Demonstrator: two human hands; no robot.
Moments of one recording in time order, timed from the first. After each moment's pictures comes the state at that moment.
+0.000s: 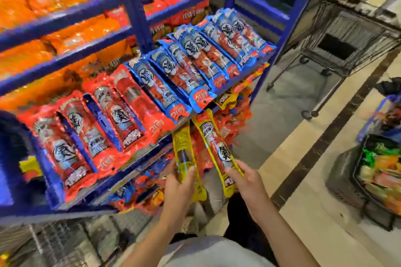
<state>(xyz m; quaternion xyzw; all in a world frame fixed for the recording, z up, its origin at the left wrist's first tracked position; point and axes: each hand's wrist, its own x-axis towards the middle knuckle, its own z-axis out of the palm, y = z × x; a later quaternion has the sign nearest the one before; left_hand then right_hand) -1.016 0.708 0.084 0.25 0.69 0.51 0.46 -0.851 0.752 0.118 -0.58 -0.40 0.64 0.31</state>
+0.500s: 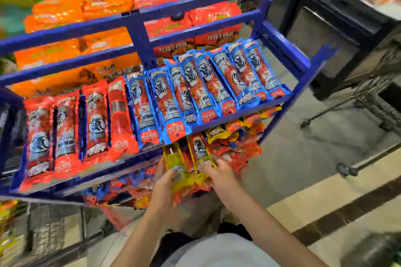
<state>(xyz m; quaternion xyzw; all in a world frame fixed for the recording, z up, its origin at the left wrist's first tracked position) -0.959 0.820 0.100 0.02 0.63 0.65 0.42 -0.851 0.922 0.098 -0.46 -0.47 0.74 0.14</state>
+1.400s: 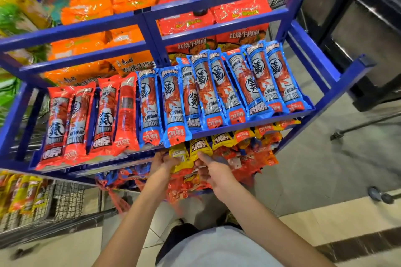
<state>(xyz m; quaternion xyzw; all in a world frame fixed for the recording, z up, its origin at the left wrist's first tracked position) -0.978 0.853 0.100 -0.03 0.72 0.59 0.36 -0.879 0.964 0.083 -0.49 -0.34 0.80 0.05</state>
